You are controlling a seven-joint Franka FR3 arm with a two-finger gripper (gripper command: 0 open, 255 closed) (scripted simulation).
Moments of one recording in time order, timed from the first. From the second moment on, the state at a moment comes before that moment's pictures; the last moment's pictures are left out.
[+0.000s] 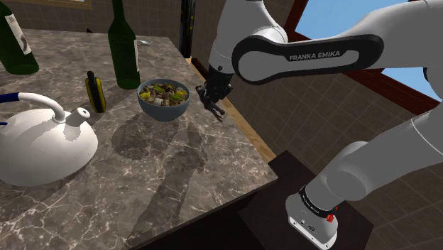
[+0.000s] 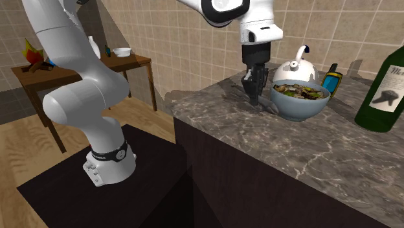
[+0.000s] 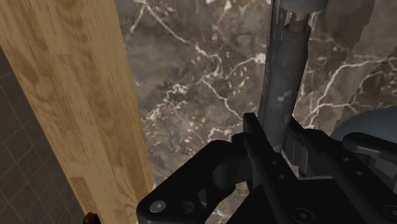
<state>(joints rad) 0.05 -0.25 0.45 -2.20 0.00 2.10 0.65</state>
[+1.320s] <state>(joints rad) 0.04 -0.27 0.43 -1.95 0.01 1.83 0.62</state>
